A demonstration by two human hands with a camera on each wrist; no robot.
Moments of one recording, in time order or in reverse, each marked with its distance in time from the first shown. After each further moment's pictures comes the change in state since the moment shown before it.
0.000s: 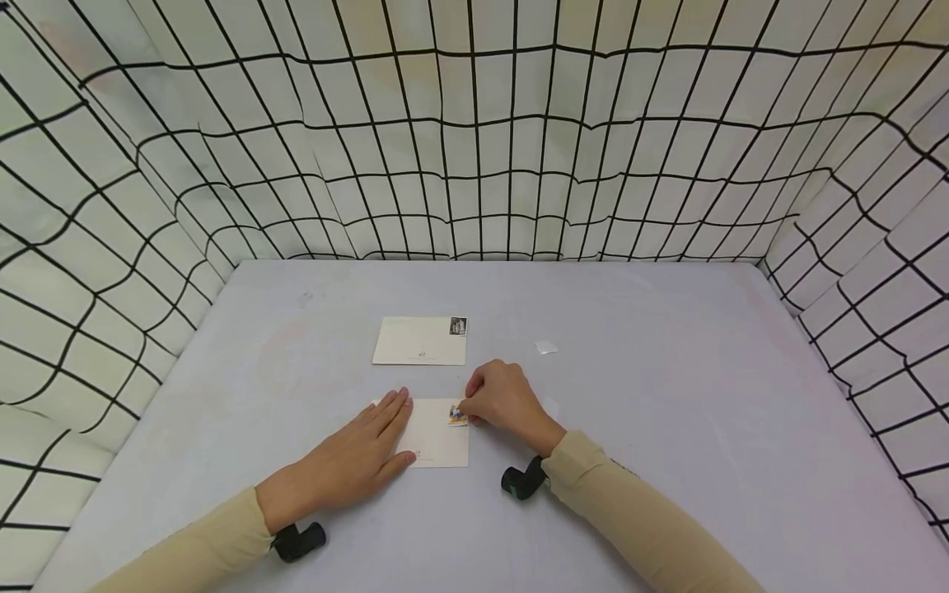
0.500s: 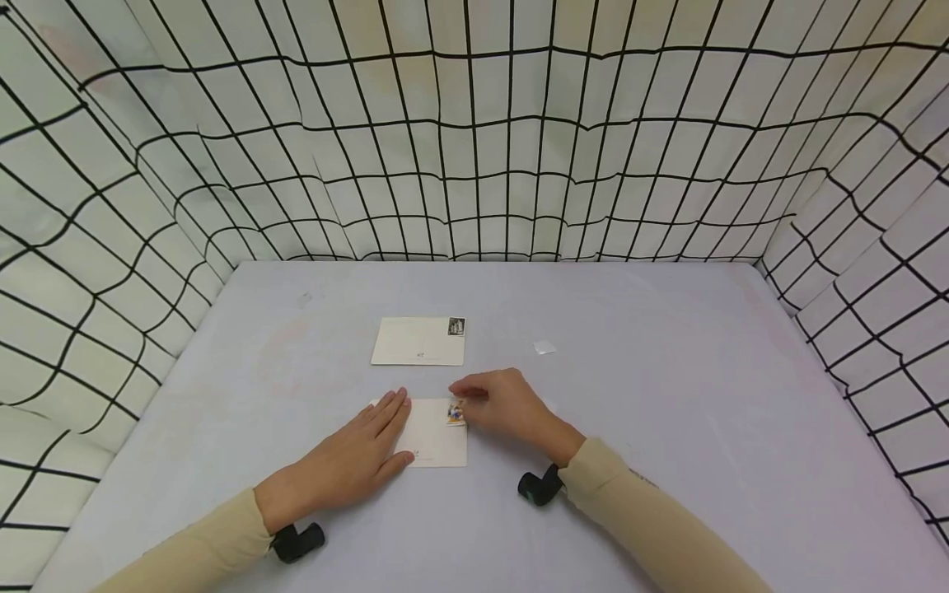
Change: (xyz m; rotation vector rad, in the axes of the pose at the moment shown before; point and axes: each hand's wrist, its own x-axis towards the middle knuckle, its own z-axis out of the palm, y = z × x) left_hand -0.001 0.001 0.000 0.001 -0.005 -0.010; right_hand -0.013 0.015 -0.009 -0.105 -0.033 -0.361
